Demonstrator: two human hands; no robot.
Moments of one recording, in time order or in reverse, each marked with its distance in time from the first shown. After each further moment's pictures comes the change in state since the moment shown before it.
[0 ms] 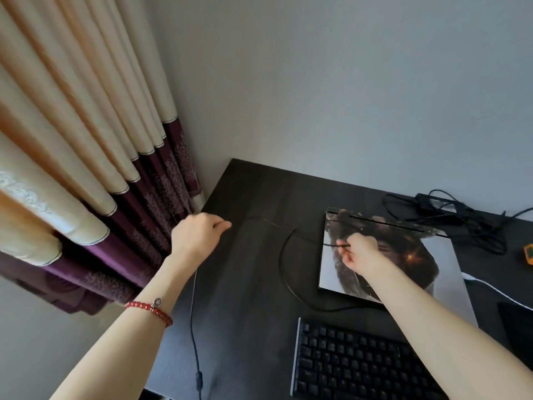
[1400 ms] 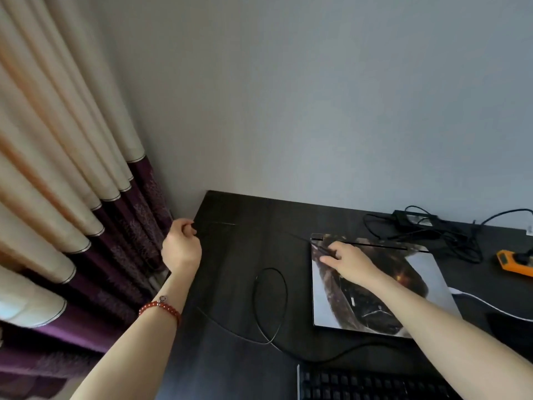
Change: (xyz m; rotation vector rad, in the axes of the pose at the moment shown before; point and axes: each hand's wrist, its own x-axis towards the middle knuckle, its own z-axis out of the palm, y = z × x) left_hand 0.097 0.004 0.035 -0.575 0.404 -0.261; right_hand 0.031 -0.034 -0.009 -1.041 -0.115 -0.718
